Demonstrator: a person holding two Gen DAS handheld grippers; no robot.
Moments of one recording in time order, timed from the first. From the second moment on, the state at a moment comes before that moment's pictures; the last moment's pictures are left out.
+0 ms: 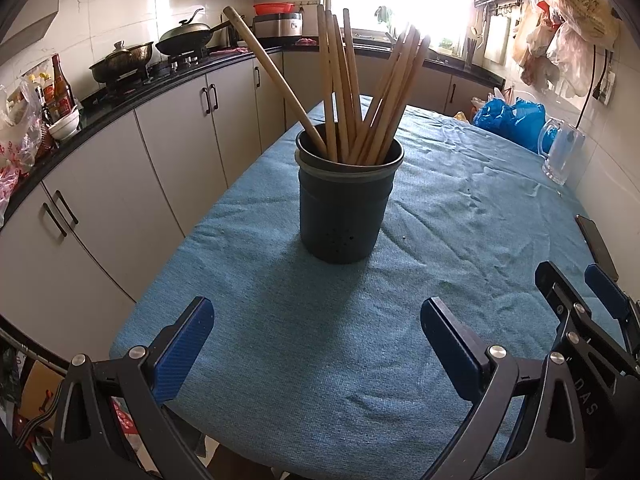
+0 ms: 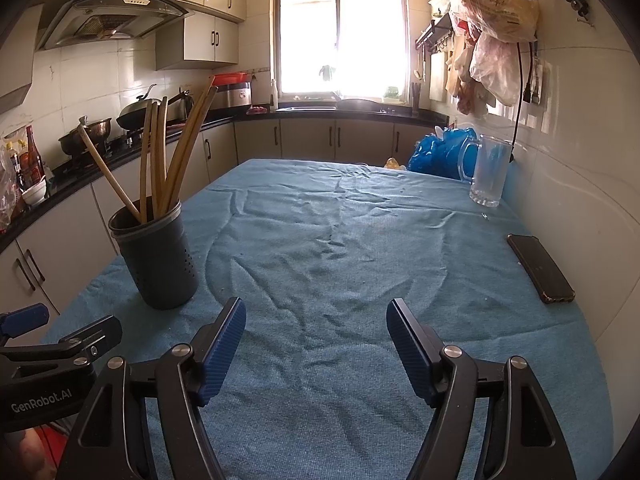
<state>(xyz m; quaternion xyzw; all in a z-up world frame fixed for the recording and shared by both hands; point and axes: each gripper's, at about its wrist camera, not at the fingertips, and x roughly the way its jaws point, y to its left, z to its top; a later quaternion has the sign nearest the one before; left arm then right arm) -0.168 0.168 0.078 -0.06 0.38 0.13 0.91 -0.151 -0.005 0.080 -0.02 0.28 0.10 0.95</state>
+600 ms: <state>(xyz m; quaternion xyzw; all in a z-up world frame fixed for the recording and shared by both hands) -0.165 0.175 0.089 -0.06 0.37 0.14 0.92 -0.149 -0.004 0.079 -0.02 0.29 0.10 0.95</state>
